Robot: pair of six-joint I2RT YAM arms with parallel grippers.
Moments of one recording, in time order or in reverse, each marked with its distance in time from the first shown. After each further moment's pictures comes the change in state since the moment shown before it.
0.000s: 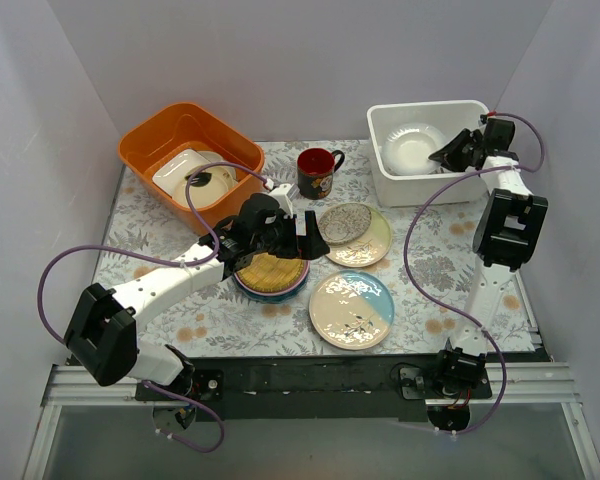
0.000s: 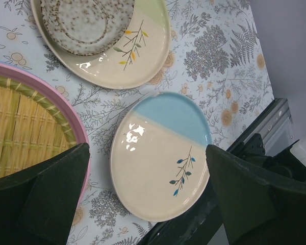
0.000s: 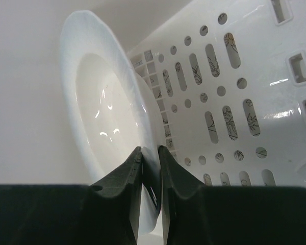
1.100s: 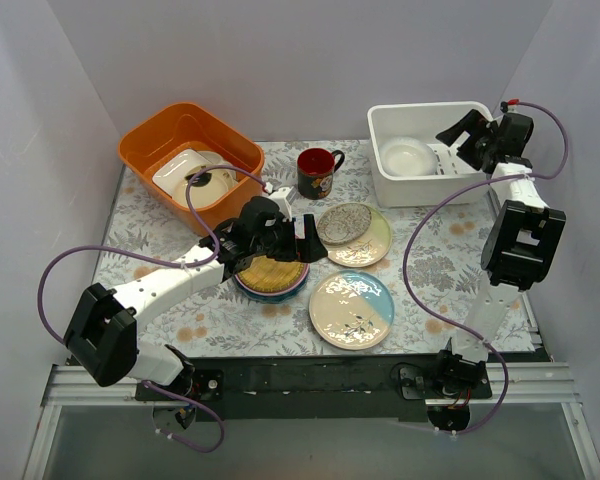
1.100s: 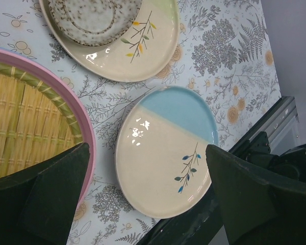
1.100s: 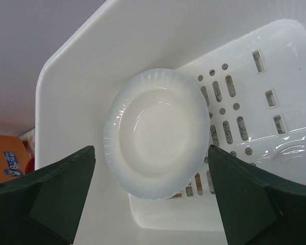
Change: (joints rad) left arm 0.000 -0.003 -0.024 -0.006 -0.008 -0.003; right arm -0.018 -0.273 -0.270 0.210 0.100 -0.034
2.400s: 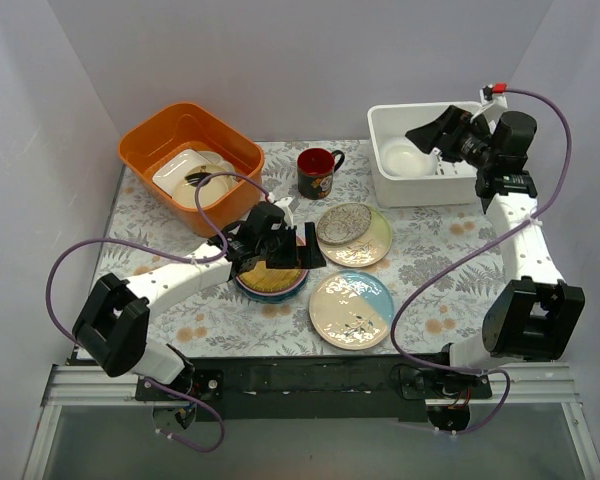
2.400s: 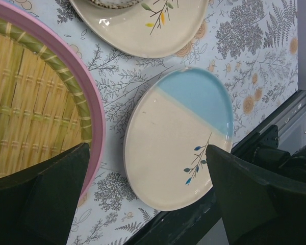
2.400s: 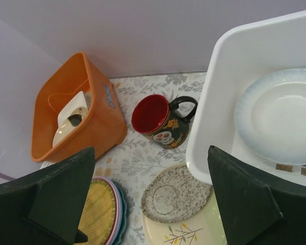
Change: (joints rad) left arm 0.000 0.060 -0.014 -0.045 0.012 -0.048; right arm 0.137 -0.549 -0.299 0.030 -0.193 -0.037
